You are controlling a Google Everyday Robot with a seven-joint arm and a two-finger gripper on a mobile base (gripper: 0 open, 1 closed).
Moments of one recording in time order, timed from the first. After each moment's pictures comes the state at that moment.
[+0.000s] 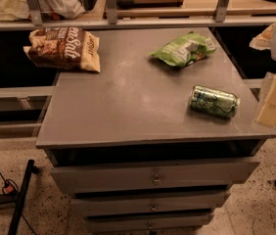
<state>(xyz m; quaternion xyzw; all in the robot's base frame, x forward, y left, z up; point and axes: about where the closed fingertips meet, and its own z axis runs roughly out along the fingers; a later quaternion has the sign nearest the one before) 0.438 -0.217 0.976 -0.60 0.78 -0.03 0.16</state>
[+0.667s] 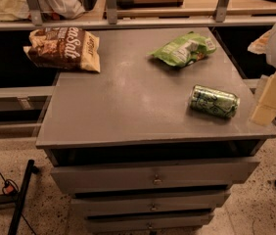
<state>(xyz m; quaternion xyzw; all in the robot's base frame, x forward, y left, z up) 0.455 -0.225 0.958 -0.59 0.79 -0.03 0.17</state>
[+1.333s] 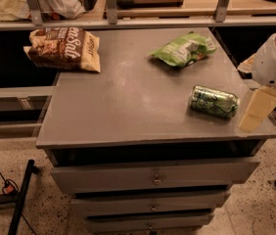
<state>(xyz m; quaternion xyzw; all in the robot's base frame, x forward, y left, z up) 0.483 -0.236 0.899 -0.58 0.80 0.02 0.16</state>
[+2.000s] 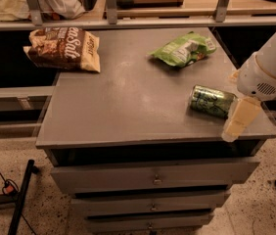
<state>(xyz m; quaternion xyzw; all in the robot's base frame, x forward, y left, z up) 0.503 -0.228 0.849 -0.58 0.80 0.06 0.15</state>
